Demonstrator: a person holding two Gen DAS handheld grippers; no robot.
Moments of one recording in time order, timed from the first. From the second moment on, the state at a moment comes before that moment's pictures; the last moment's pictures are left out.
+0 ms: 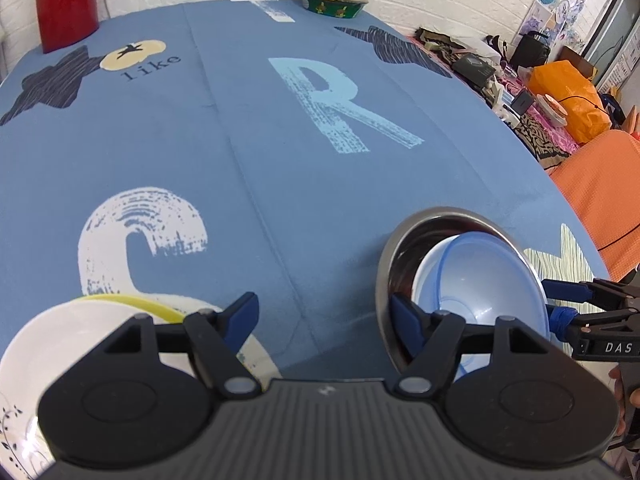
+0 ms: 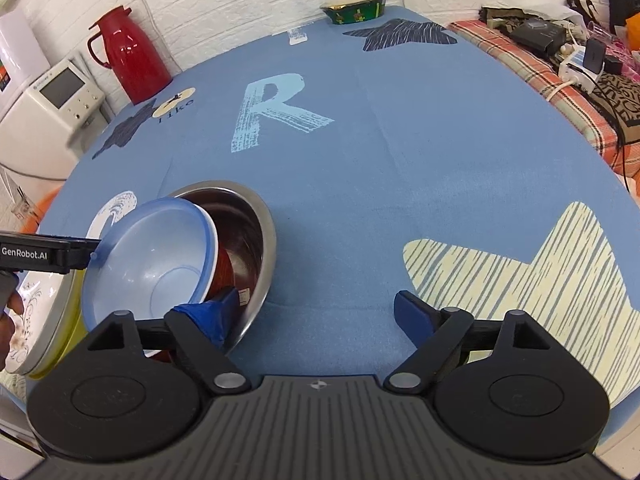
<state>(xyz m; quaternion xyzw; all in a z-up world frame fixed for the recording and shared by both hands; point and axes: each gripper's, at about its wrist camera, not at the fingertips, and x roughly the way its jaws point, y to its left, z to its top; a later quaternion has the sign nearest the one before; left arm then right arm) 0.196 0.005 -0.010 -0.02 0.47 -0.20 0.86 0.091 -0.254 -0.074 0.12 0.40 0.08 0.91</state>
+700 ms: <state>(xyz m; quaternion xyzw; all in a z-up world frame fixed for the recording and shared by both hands) 0.196 0.006 -0.011 -0.05 0.47 -0.18 0.86 0.075 -0.247 -0.079 0.17 0.36 -0.02 0.92</state>
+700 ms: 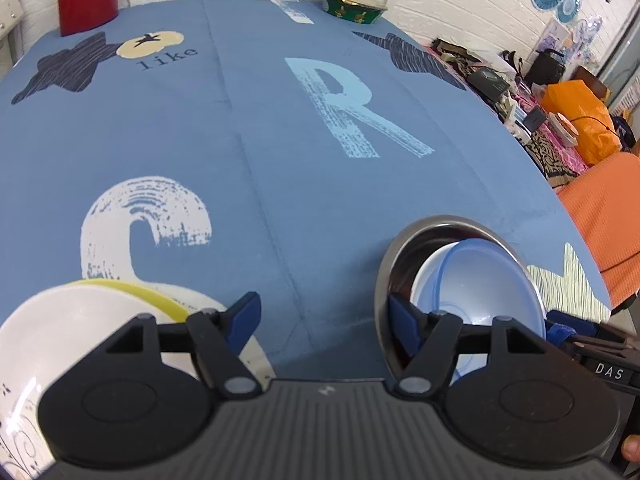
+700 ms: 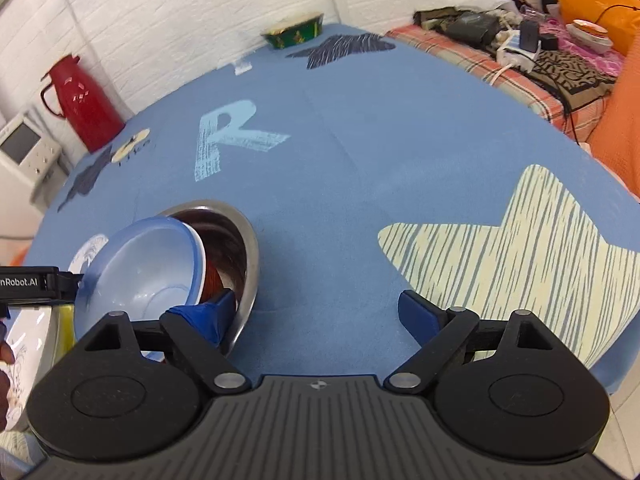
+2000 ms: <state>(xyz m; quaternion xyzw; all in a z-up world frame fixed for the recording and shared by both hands) 0.186 0.002 -0.011 -0.13 0.46 -0.19 0.86 0.064 -0.259 -0.093 0.29 0.30 0.08 0.91</state>
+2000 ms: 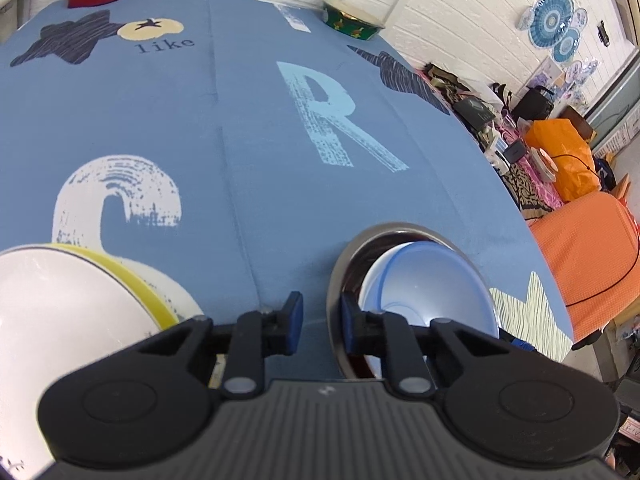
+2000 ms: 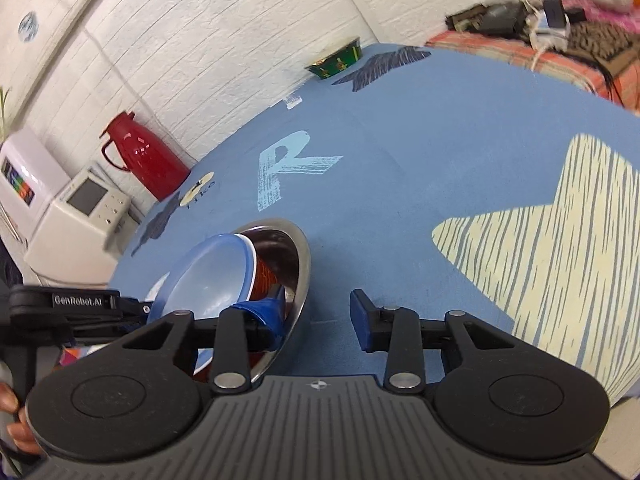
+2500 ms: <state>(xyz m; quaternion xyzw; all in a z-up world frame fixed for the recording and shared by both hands) 0.184 -0.005 -0.007 -0.11 0.46 -0.20 0.86 0.086 -0.218 -0.059 0.00 0.36 0.09 0.93</state>
